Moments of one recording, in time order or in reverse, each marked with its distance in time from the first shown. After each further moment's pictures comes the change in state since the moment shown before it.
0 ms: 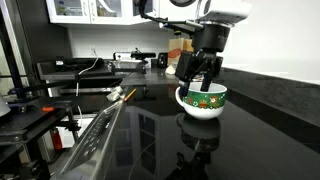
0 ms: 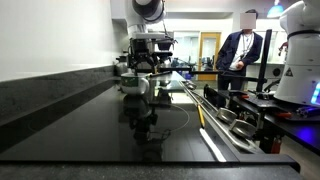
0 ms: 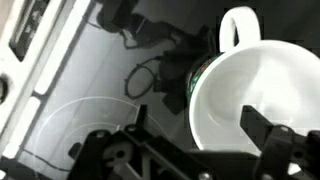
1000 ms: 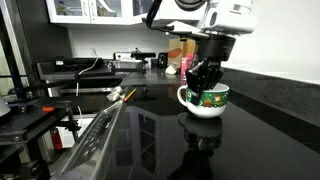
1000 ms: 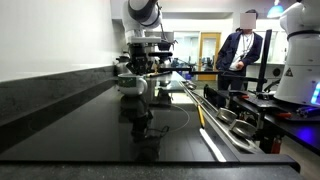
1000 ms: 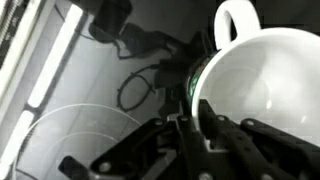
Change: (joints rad) arm -0.010 0.075 -0.003 0.082 0.068 -0.029 -0.003
